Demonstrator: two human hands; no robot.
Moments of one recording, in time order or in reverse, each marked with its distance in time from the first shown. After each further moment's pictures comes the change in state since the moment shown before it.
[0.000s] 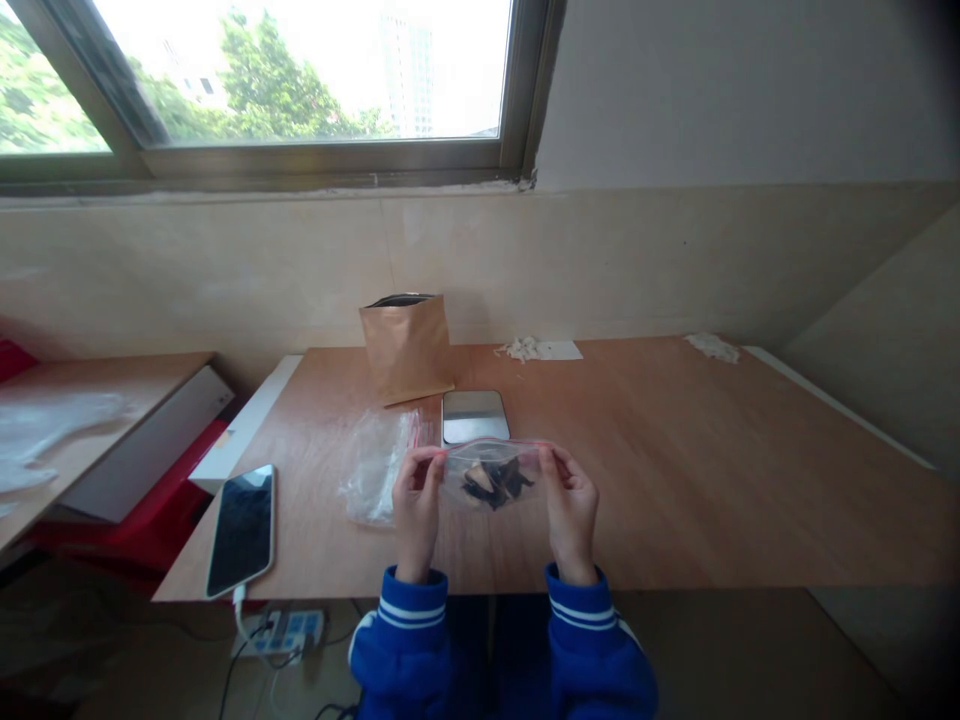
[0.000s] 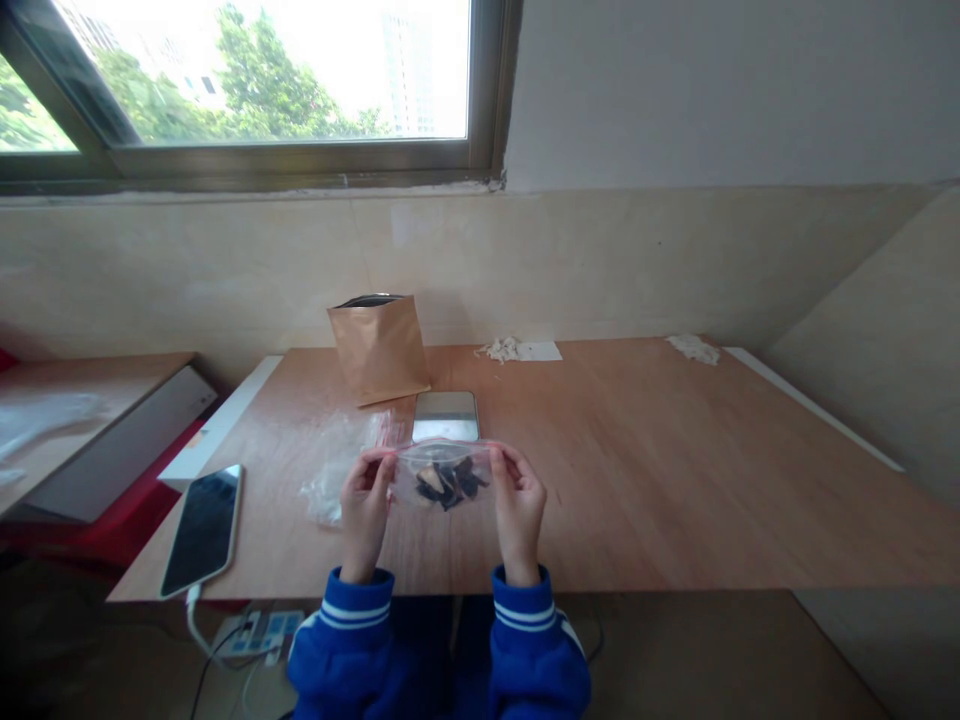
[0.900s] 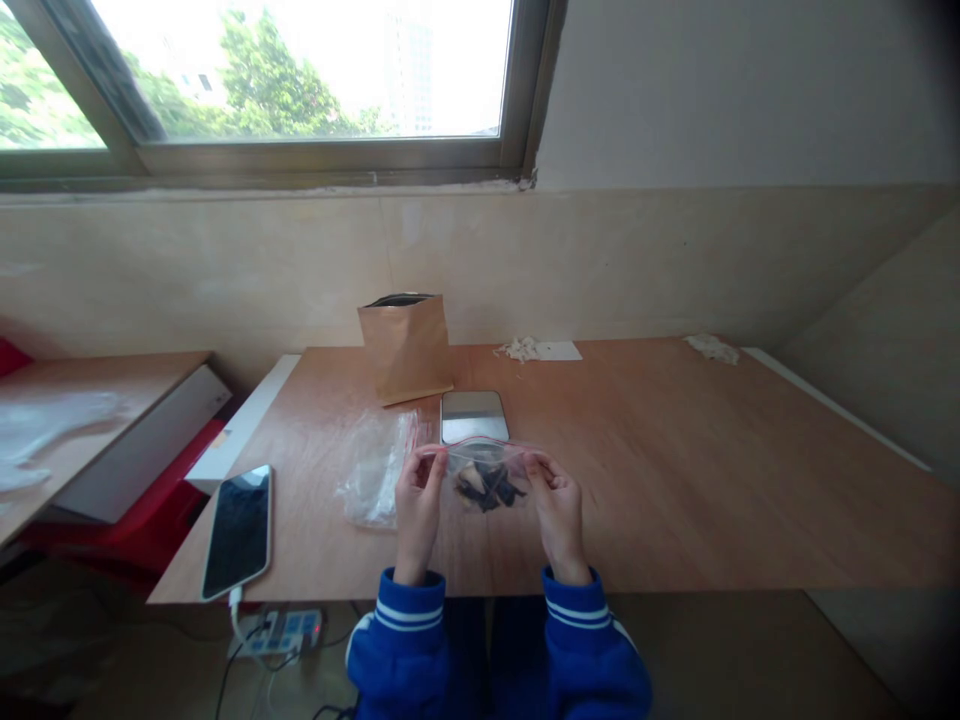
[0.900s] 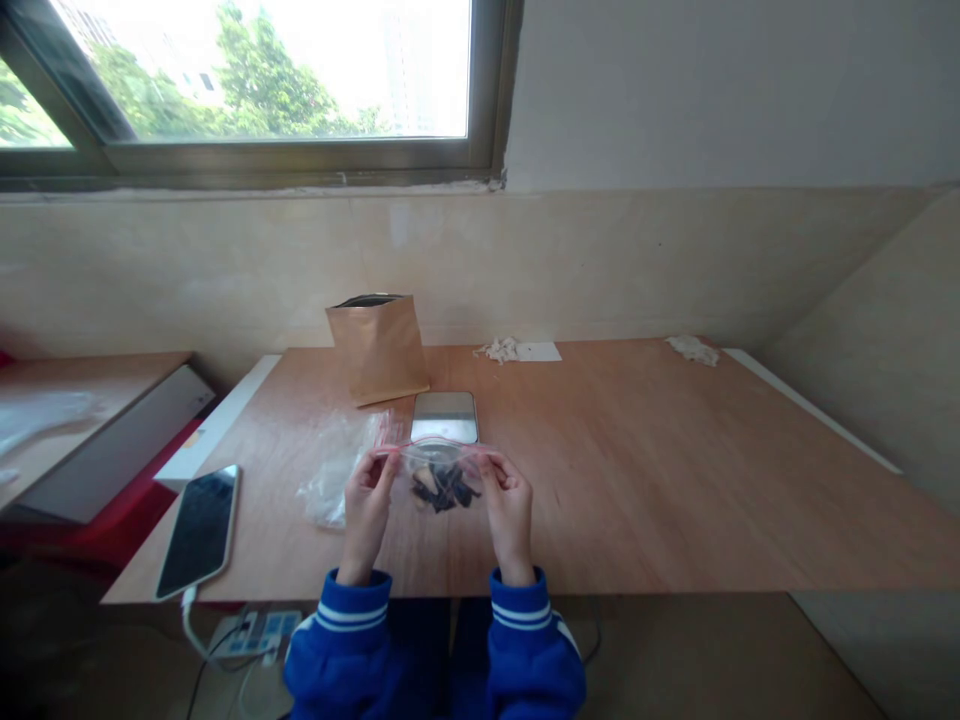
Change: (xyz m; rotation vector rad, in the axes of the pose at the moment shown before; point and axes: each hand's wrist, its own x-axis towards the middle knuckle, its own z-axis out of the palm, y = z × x) left_hand 0.004 -0.004 0.004 -0.053 -0.025 -0.077; right_hand -0.001 0.003 0.005 0.094 -0.185 0.091
